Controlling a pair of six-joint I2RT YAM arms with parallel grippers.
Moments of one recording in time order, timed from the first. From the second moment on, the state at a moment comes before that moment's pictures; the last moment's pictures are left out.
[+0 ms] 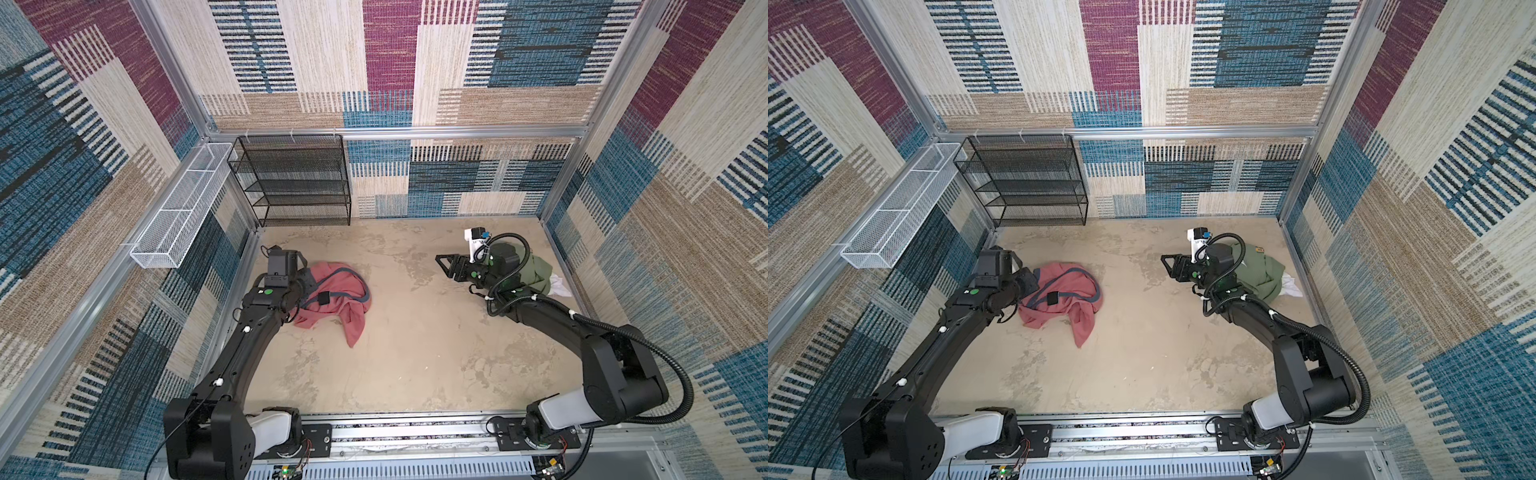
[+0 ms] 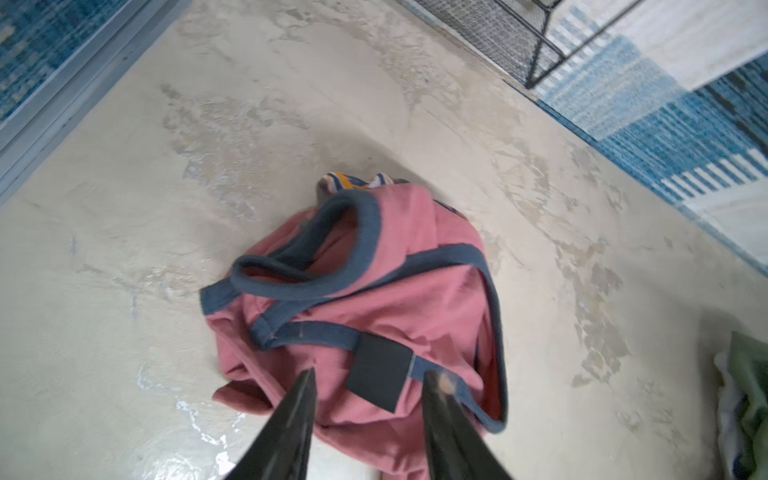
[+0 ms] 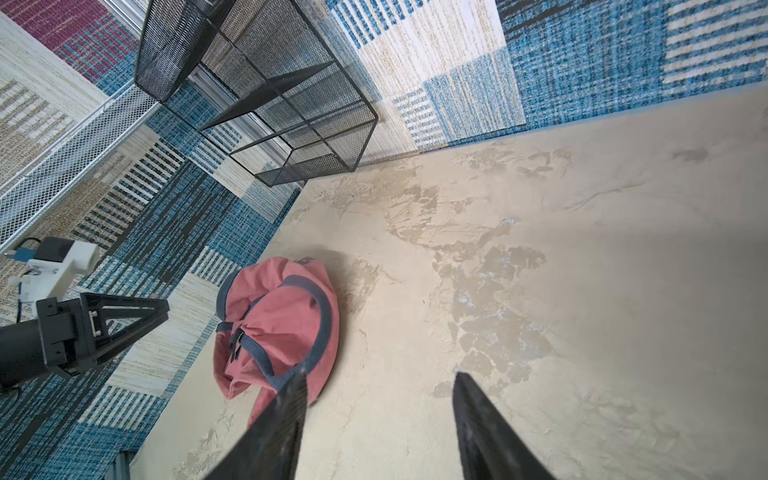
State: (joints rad) left arm -0.14 1.25 1.00 -0.54 -0.08 -0.54; right arm 0.29 1.47 0.84 0.33 -0.44 0.50
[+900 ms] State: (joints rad) left arm -0.53 1.73 1.13 -0.53 -0.19 -0.42; right arm 0.29 1.41 0.74 0.37 -0.44 0.53
